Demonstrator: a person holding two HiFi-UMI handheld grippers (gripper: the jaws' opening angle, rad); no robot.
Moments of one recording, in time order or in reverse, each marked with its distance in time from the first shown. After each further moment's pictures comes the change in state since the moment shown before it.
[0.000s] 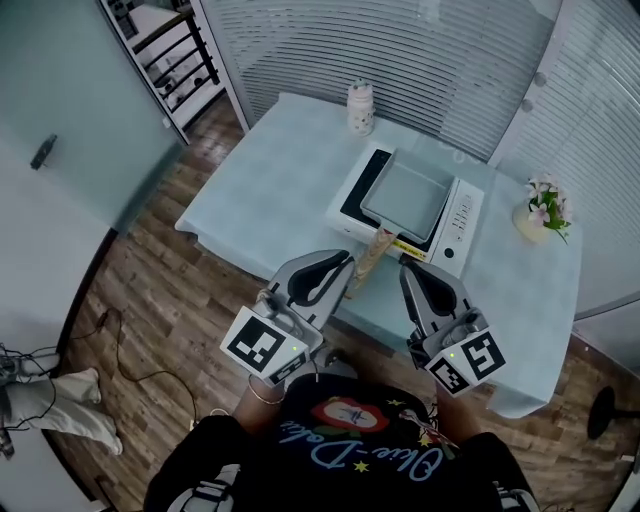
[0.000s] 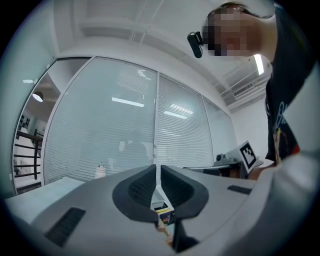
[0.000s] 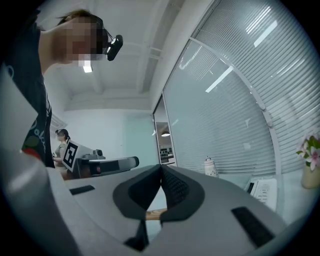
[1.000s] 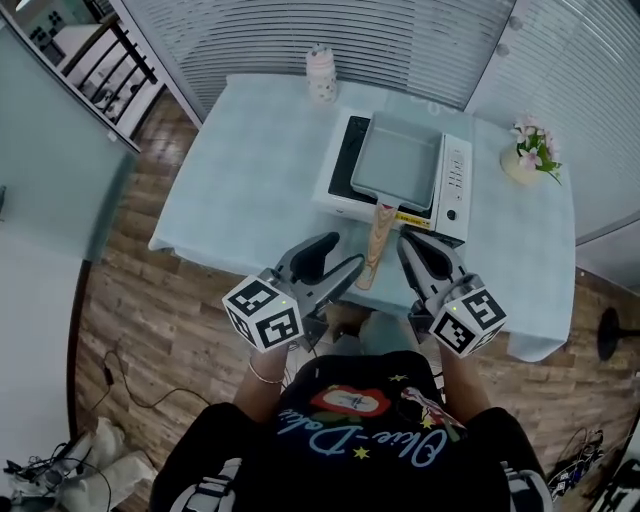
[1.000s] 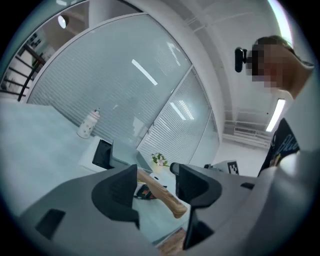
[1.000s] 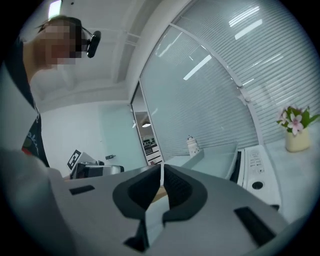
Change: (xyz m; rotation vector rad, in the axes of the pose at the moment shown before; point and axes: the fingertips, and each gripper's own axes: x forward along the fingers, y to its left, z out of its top) left arm 0.014 0.048 -0.096 -0.505 0.182 -0.262; right arm 0.032 -0.035 -0.073 0.174 0.125 -0.219
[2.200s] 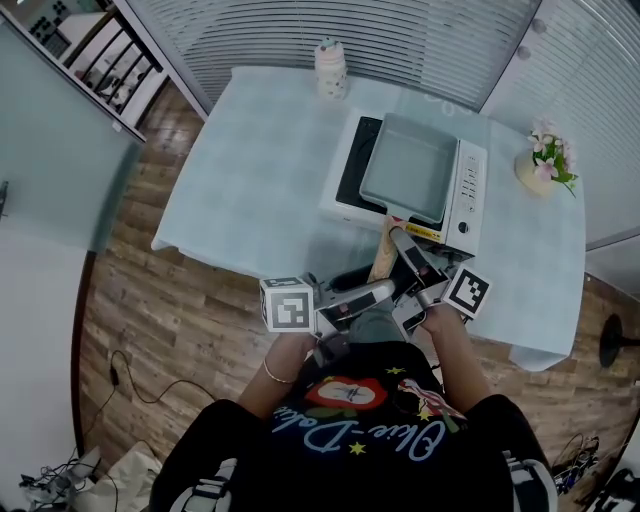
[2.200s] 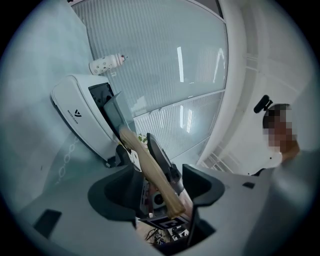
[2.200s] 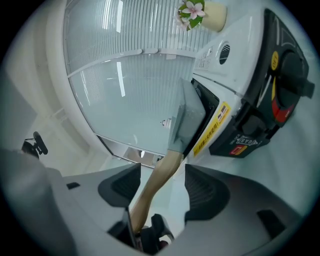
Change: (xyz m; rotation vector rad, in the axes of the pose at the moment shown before) left arm 0.039 -0.007 -0.053 -0.595 0.111 -0.272; right arm 0.055 -0.050 -0.054 0.996 -0.084 0.103
